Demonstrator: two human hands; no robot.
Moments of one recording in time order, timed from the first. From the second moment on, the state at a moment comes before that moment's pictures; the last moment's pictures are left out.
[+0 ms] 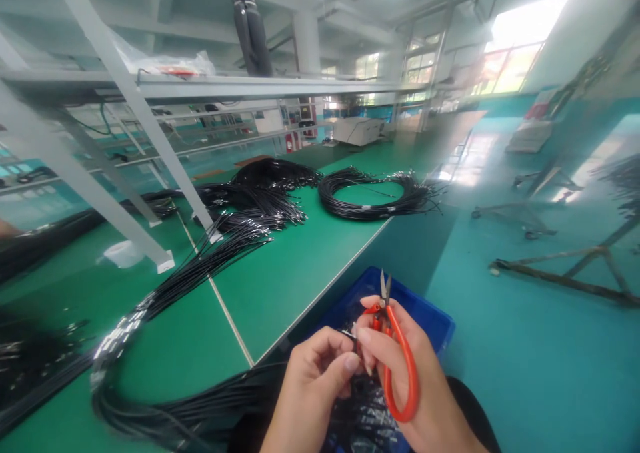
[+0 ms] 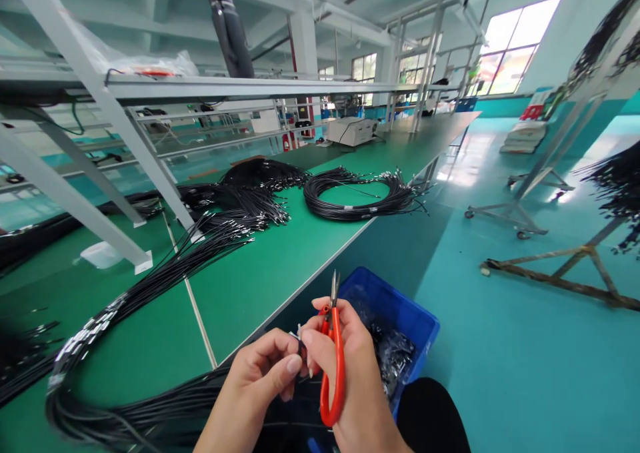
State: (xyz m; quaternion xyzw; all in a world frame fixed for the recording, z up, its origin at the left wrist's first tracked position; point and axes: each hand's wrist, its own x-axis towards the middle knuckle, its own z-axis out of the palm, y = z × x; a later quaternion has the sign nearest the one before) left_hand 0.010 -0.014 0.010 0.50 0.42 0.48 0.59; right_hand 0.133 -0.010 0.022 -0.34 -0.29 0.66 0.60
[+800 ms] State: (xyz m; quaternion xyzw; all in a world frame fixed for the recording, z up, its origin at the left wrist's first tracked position) left_hand 0.010 -0.018 0.012 0.47 0.48 0.50 0.55; right_hand 0.133 -0.016 -0.011 -0.49 -0.64 0.06 0.59
